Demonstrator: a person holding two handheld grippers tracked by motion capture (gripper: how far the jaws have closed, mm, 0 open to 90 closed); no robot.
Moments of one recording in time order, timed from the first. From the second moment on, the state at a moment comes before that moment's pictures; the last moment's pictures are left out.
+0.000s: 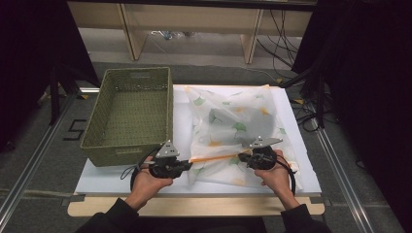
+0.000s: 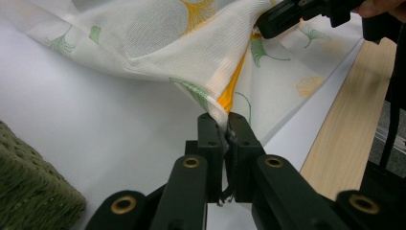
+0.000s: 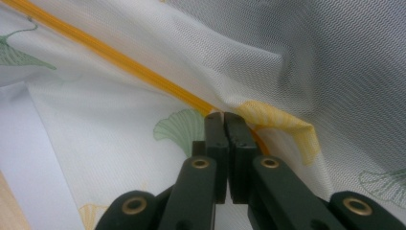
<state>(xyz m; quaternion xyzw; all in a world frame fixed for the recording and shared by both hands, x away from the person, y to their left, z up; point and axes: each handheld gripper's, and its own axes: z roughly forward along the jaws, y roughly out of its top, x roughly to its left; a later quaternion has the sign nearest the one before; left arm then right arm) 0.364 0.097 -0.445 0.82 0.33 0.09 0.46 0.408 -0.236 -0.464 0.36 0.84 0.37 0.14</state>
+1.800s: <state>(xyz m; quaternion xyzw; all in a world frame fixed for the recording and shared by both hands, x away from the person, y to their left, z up) 0.362 0.106 -0.444 0.82 0.33 0.10 0.46 0.380 -0.328 -0.462 0.45 0.80 0.36 0.18</state>
